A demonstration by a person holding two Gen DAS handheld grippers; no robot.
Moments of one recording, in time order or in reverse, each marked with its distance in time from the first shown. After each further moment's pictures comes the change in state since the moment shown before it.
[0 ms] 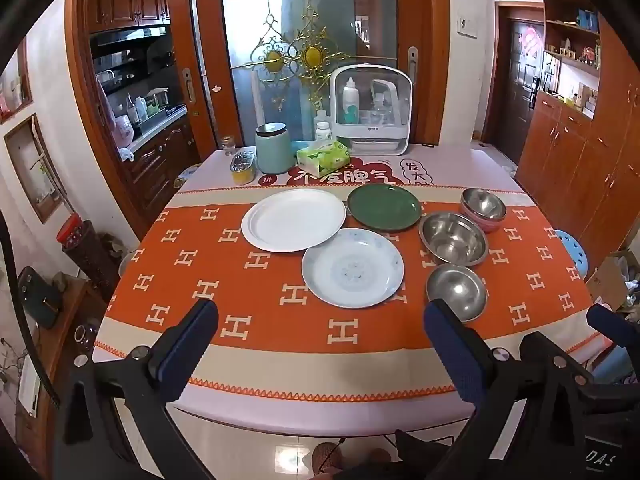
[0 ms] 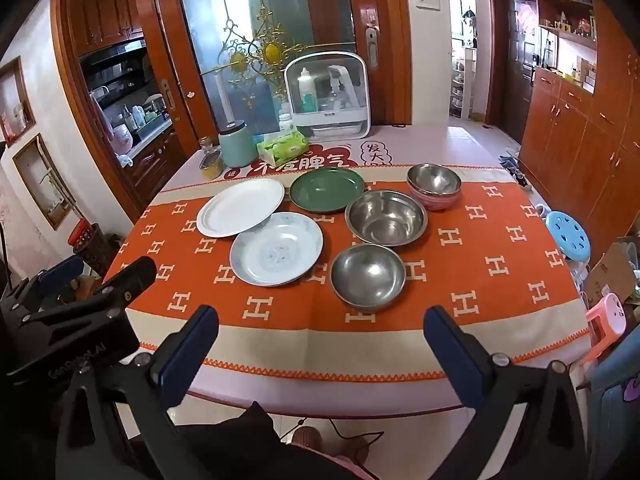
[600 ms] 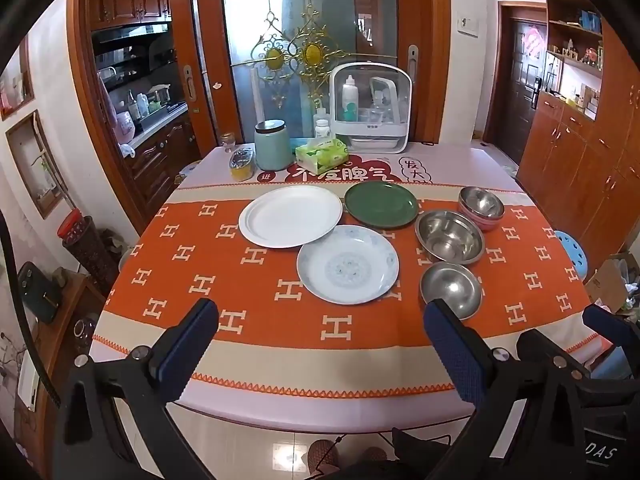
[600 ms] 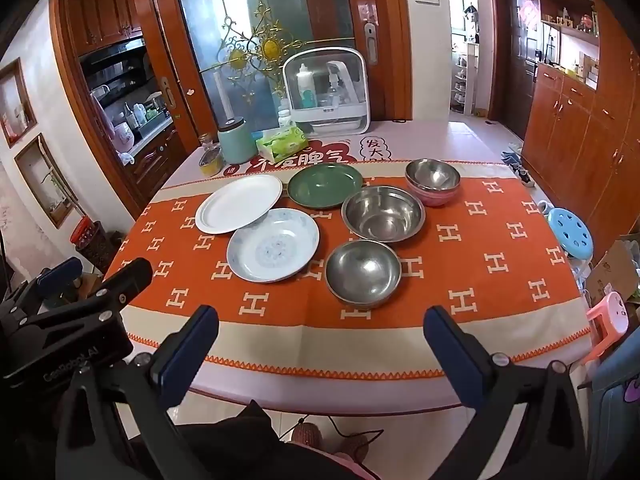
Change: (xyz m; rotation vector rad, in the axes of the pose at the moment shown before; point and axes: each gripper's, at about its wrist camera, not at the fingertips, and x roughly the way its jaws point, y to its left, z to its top) left arm -0.005 -0.009 -0.006 -0.007 0.007 0.003; right arm 0.002 -0.012 0.002 -0.002 0.014 0.014
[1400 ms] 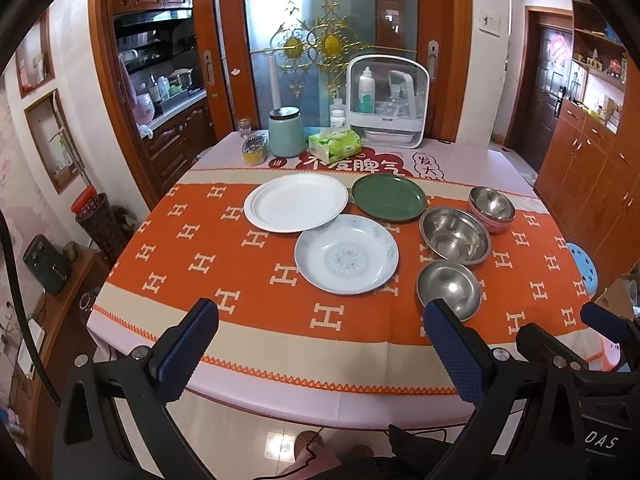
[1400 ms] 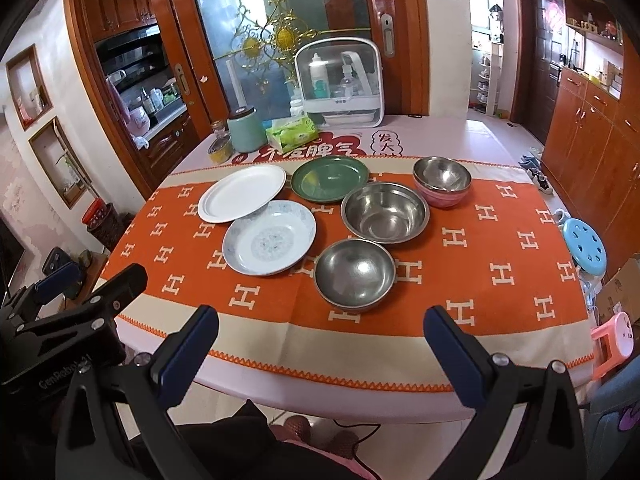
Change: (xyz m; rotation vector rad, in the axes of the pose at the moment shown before) left arm 0.004 -0.023 -0.004 -0.084 0.043 0.065; right arm 0.019 -0.037 0.011 -0.067 0.049 0.074
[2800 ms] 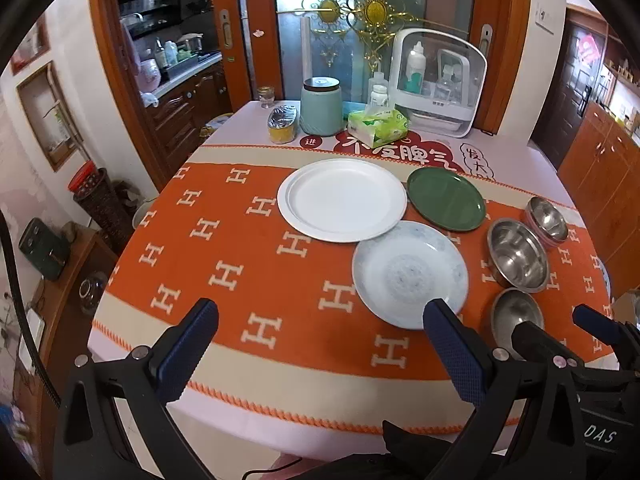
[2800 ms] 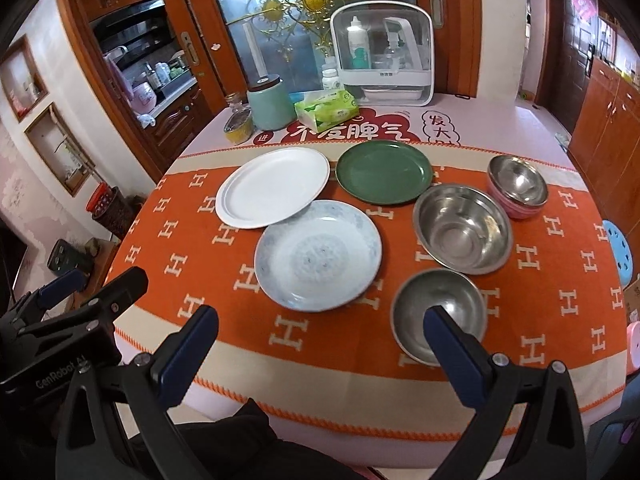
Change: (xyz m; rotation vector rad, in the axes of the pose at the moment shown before) left arm 0.112 0.094 0.062 -0.035 0.128 0.004; right arm 0.110 0.078 0.070 0.019 0.124 0.043
